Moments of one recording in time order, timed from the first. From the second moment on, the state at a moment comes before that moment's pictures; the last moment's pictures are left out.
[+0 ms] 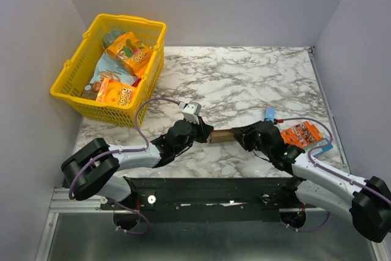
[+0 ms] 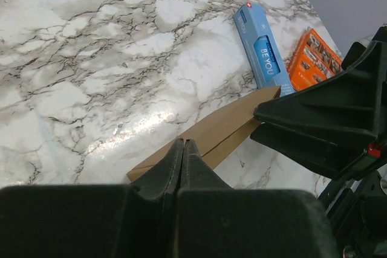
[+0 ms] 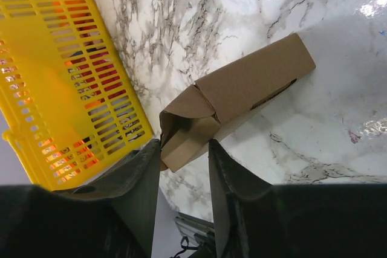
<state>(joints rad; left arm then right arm) -0.94 1.40 0.50 0.62 -0.17 -0.59 0.67 0.94 0.35 -0.02 0.19 1.58</state>
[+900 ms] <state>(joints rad) -0.95 1.41 0.52 0.58 -0.18 -0.57 0.67 0.98 0.30 0.12 0.20 1.65</state>
